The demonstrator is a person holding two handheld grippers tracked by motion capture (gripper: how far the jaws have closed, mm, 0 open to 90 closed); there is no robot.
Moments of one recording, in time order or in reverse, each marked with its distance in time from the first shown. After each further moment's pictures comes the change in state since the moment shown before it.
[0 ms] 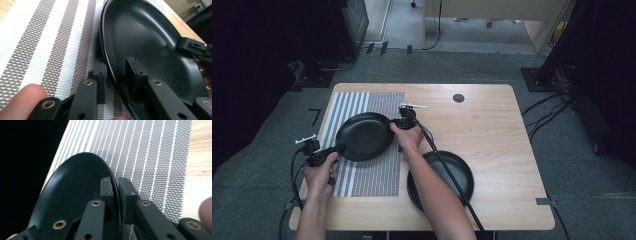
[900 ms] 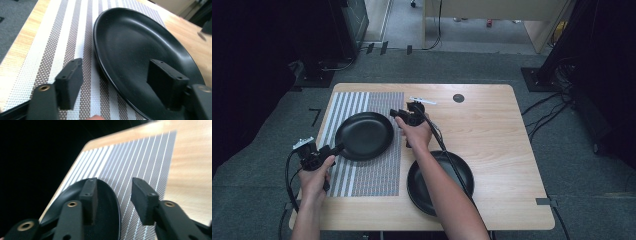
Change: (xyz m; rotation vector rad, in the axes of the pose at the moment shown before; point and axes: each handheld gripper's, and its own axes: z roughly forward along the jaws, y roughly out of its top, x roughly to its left) left arm -0.012 -0.005 -0.025 -0.097 0.038 0.220; right arm 0.005 0.015 -0.047 -0.187 0.042 -0.146
